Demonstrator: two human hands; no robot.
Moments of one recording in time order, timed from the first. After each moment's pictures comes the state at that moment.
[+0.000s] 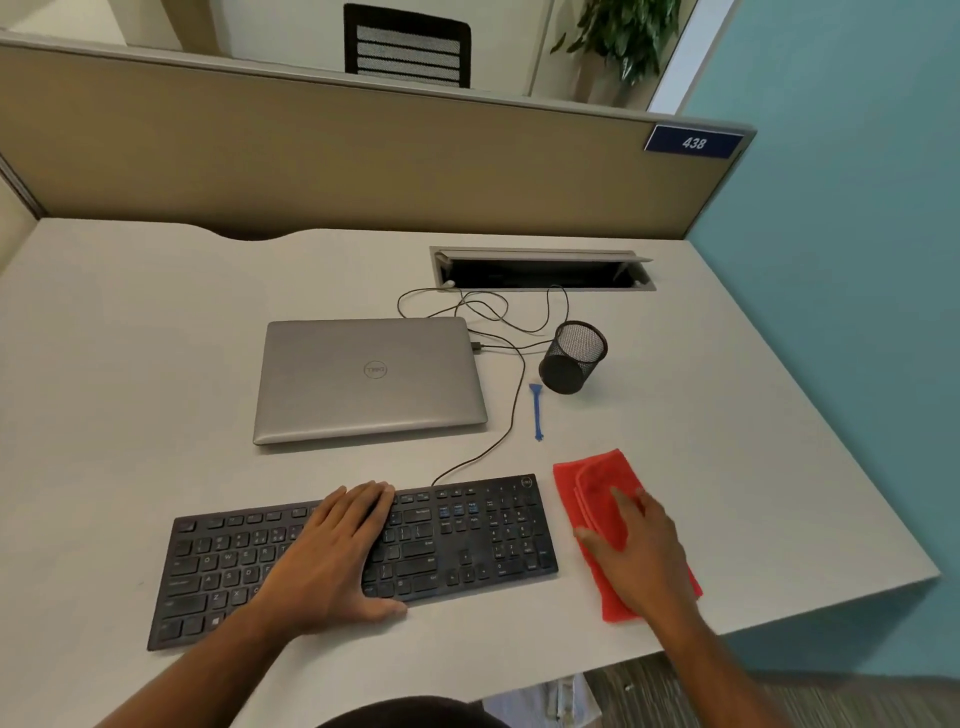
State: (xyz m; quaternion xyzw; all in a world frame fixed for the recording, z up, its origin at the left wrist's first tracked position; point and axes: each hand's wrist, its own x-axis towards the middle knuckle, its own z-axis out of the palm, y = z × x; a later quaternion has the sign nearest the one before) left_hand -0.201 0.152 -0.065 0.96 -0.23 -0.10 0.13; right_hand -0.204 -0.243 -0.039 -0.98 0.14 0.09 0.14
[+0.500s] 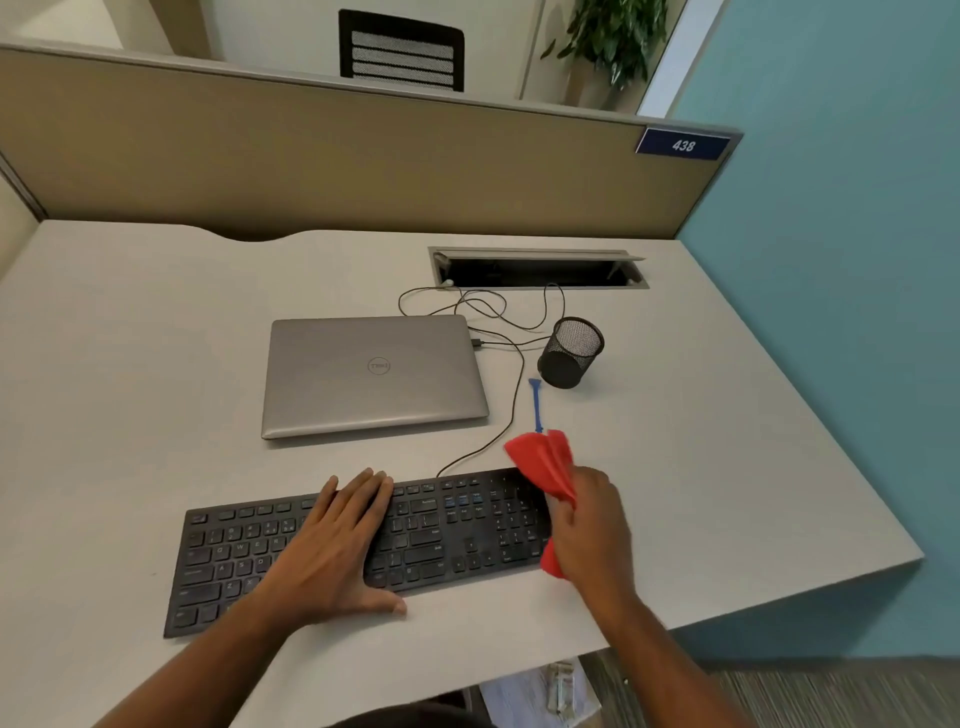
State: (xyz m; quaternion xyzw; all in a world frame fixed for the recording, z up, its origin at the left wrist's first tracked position) left_hand -0.204 0.164 -0.066 0.96 -0.25 -0.09 0.10; right_hand -0.204 -0.160 -0.020 -0.95 0.10 -0.08 0.27
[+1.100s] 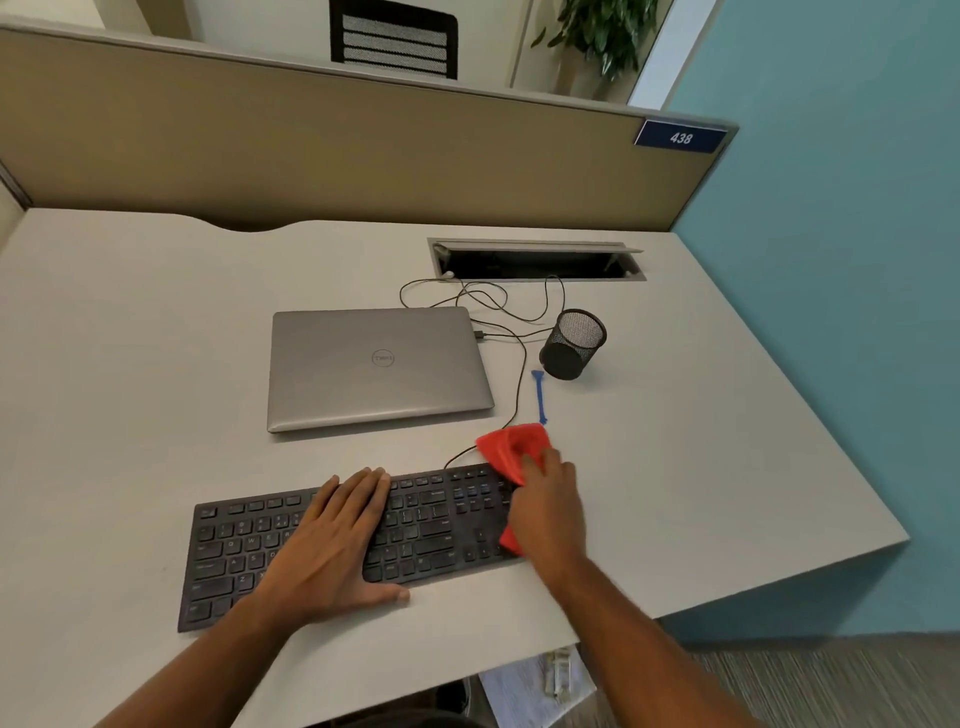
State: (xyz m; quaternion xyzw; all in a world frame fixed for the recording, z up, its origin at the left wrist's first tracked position) left_hand -0.210 0.178 -0.073 0.96 -0.26 -0.06 0.10; right_hand -0.180 -0.105 -0.039 -0.99 0.08 0.00 0.13
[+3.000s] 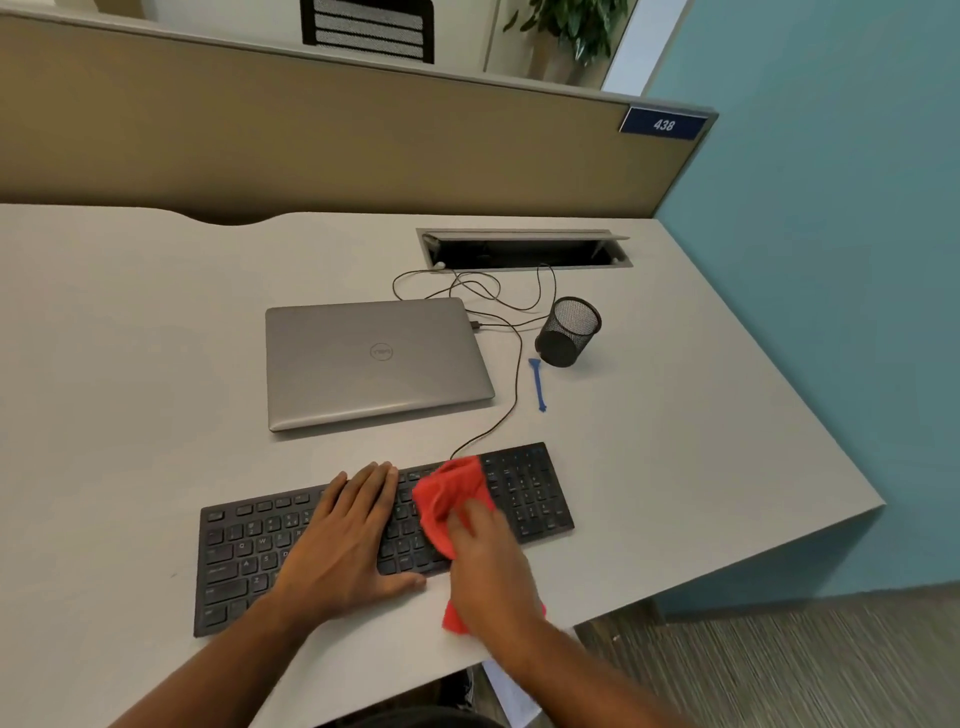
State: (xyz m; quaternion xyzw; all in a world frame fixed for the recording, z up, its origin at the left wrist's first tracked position) left_hand -0.208 0.181 -0.084 0.96 -0.26 -0.04 0.13; right_hand -0.256 -0.026 -0.045 -0.98 -0.04 0.06 0.19
